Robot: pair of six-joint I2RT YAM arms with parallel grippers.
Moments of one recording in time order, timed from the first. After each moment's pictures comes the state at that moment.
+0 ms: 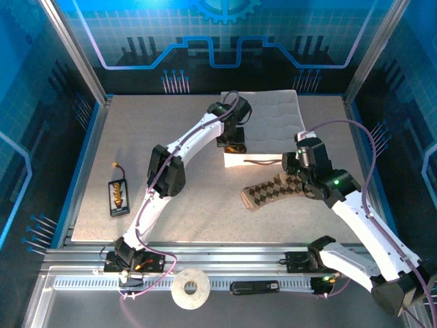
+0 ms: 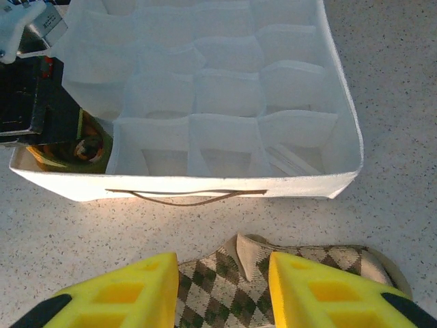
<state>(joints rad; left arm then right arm) -0.61 2.45 2.40 -1.21 -0.03 -0.70 0.43 0.94 0.95 -0.71 0.27 0.34</state>
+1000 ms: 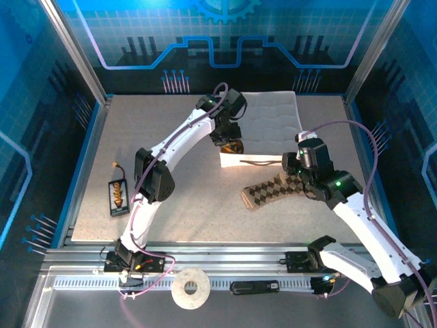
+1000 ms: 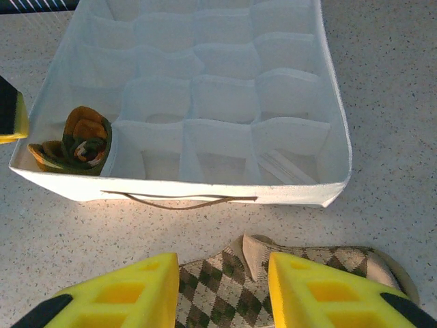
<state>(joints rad) -0.62 2.25 2.30 -1.30 0.02 -0.82 0.43 0.92 0.95 -0.71 0.26 0.34</state>
